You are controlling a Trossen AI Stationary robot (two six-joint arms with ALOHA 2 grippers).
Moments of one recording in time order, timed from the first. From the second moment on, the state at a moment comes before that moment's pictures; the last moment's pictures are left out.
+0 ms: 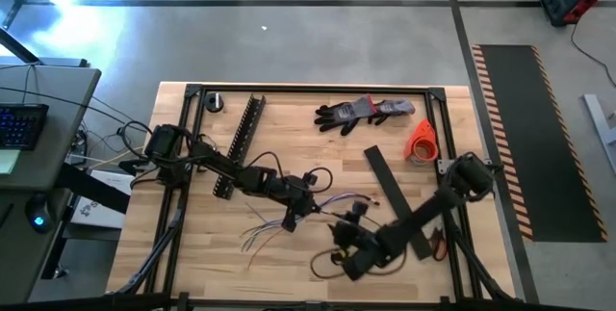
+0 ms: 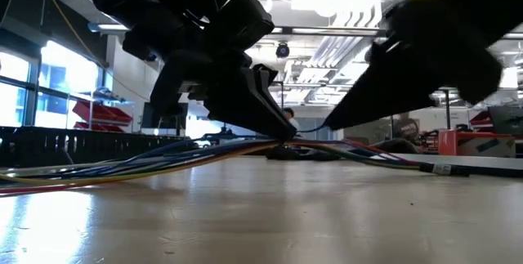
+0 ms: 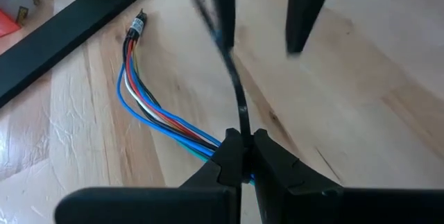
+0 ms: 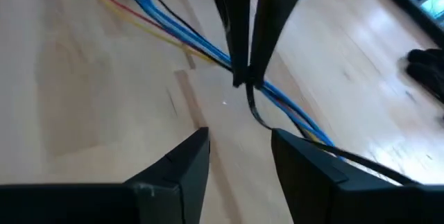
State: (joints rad) left arm -0.19 1.89 0.92 0.34 0.04 0.32; right arm 0.66 2.00 1.20 -0.40 0.89 0.74
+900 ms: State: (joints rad) left arm -0.19 1.89 0.92 0.34 0.04 0.32; right arm 0.59 1.94 1.20 -0.07 0.48 0.25
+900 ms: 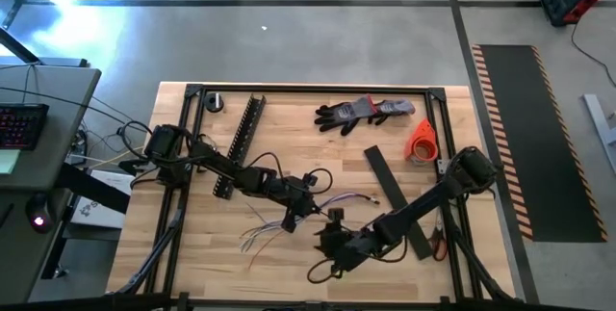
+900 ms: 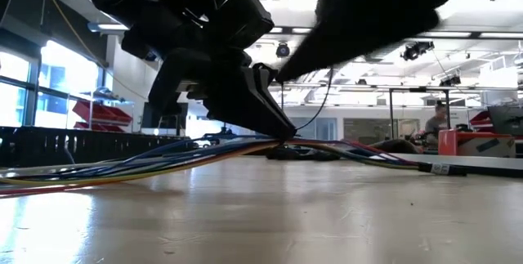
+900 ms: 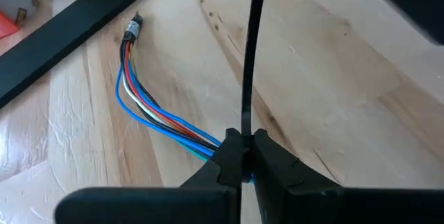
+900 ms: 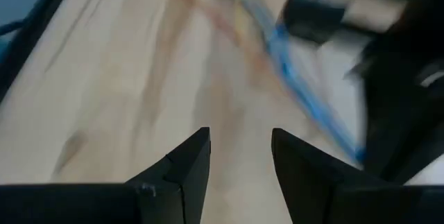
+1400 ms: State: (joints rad) left arm -0.19 1.89 0.92 0.33 0.03 0.33; right arm 0.71 1.75 1.20 -0.14 1.02 0.14
